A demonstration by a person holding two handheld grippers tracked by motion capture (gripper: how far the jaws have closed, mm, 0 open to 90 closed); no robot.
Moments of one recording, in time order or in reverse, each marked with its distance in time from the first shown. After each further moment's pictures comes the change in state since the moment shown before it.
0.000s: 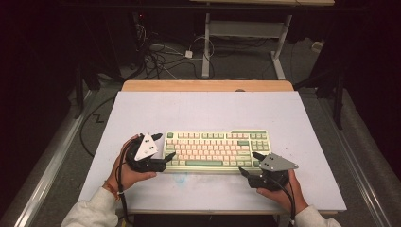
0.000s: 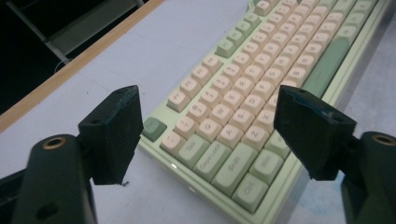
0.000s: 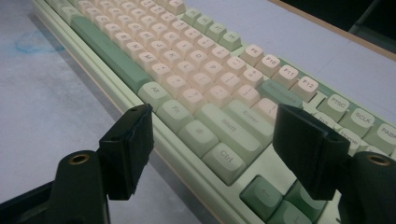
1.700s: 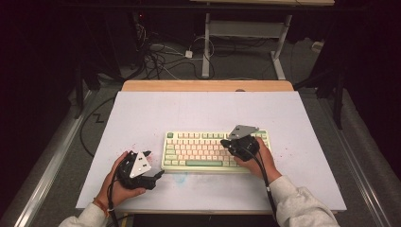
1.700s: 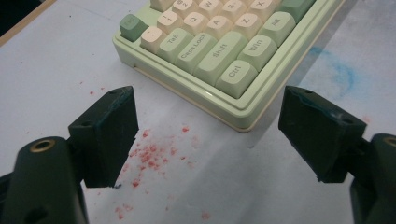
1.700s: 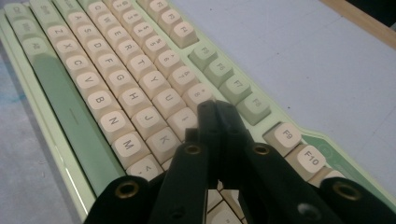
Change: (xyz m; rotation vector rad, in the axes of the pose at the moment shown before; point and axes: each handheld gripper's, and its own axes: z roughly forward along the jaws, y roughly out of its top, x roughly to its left) left arm -0.016 -0.048 -0.005 0.150 0.003 0.001; right arm -0.011 0.072 0.084 0.161 0.108 -0.052
